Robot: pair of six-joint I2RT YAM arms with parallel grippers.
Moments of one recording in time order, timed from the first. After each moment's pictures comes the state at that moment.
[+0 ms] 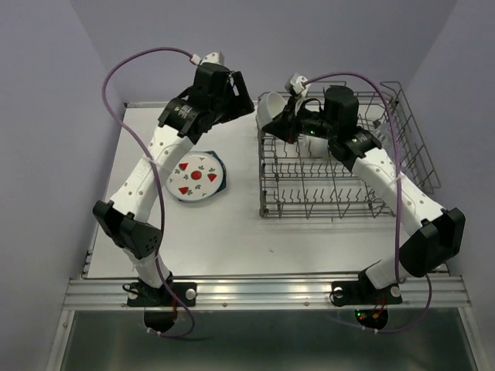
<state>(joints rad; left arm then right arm) -0.57 1.72 2.01 -0.82 -0.17 -0.66 0.43 1.51 1.47 -0.05 -0.65 -0.01</state>
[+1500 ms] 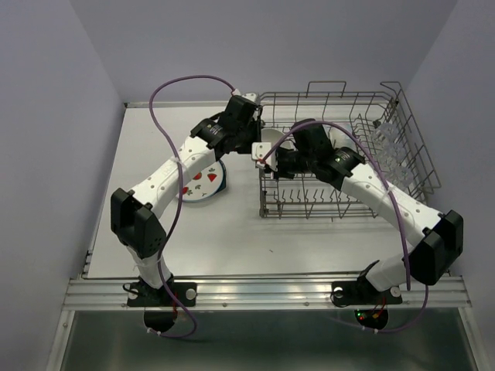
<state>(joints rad) -0.65 1.72 1.72 -0.73 -0.04 -0.51 0.68 1.45 1.36 -0.53 -0.43 -0.85</state>
